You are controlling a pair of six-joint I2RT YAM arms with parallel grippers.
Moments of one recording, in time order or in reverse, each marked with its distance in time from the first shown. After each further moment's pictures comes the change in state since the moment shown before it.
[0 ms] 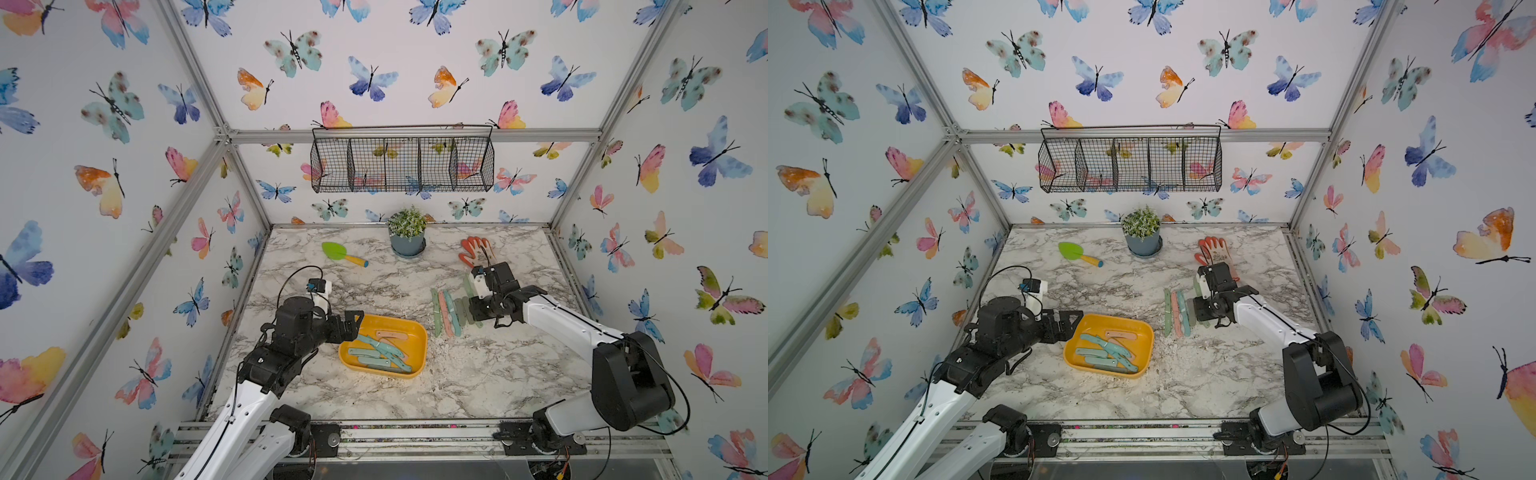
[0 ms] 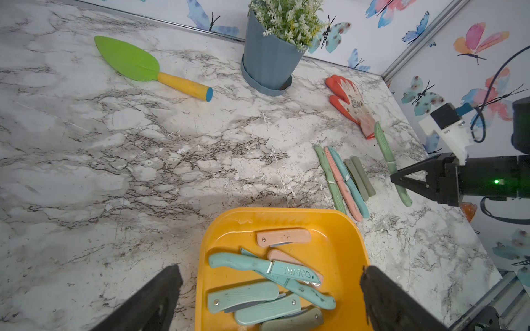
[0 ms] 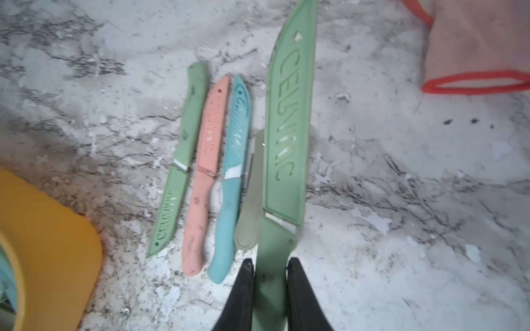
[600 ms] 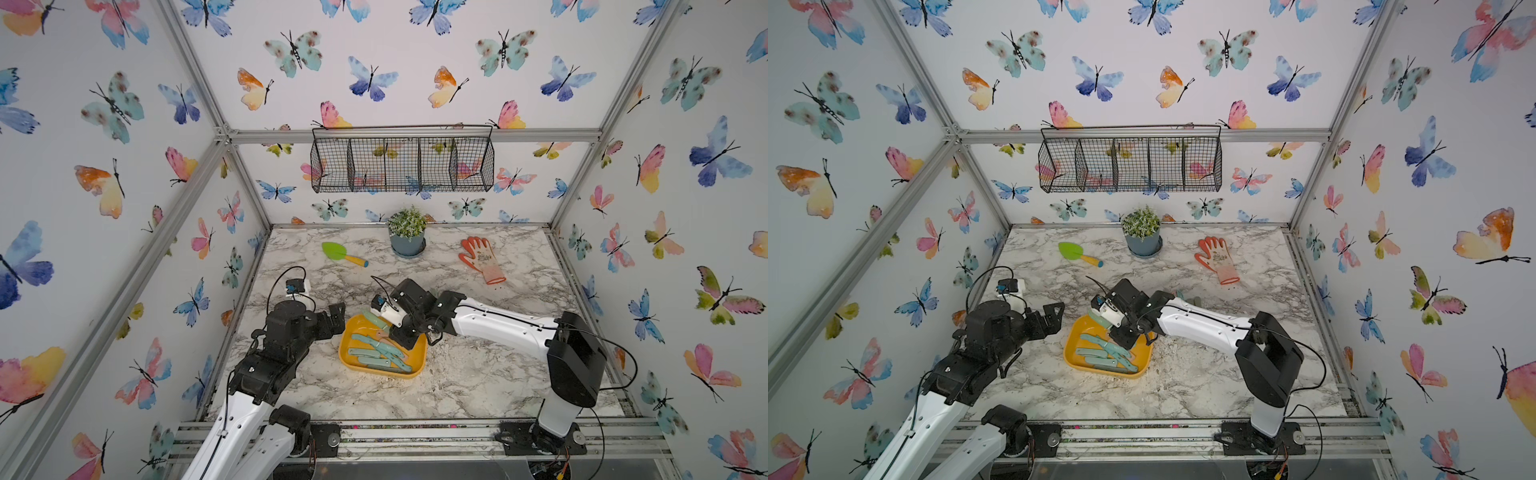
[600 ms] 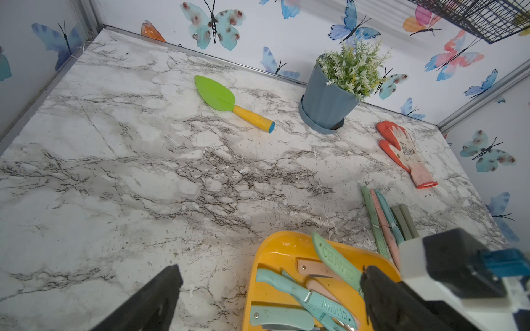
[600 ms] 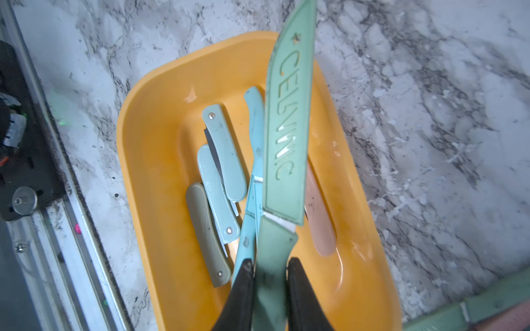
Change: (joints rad) left arm 0.027 -0.070 0.015 -0.045 -0.240 -0.059; right arm 0.600 0.227 0.383 -0.090 -0.052 -0.173
